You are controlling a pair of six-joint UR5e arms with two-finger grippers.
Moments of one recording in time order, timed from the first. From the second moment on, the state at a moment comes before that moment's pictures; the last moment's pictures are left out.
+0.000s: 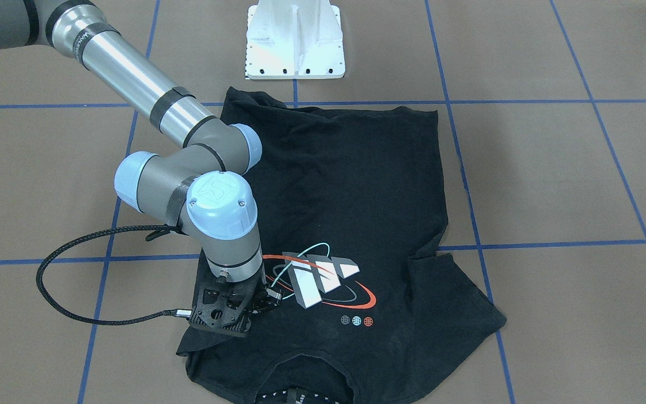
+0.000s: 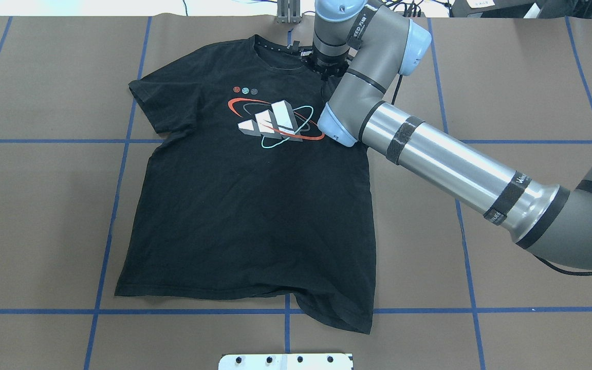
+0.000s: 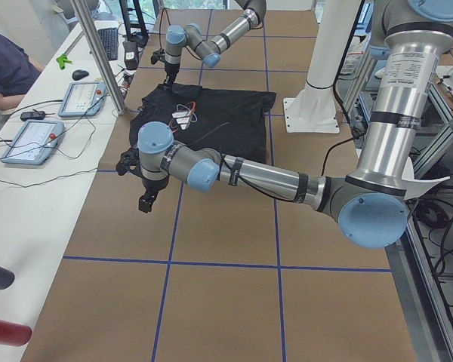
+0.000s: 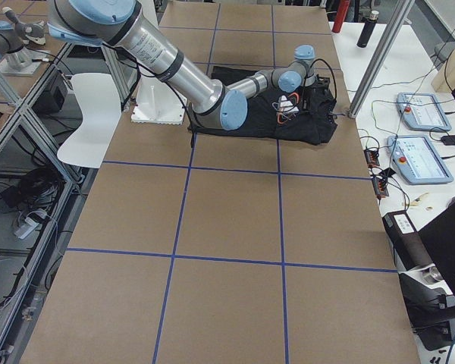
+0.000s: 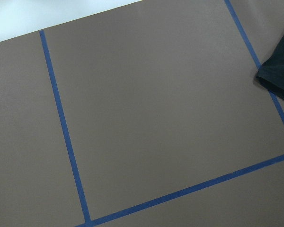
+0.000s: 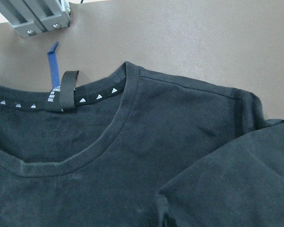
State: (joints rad) left arm -1.45 -1.76 -1.60 -1.83 -2.35 -0.10; right arm 0.79 -0.51 0.90 -1.21 1.85 1.25
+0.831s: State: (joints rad) left arm -1.41 -1.78 -1.60 -1.95 -2.35 -0.16; right arm 0.85 -0.50 0.97 -1.28 1.94 1.19
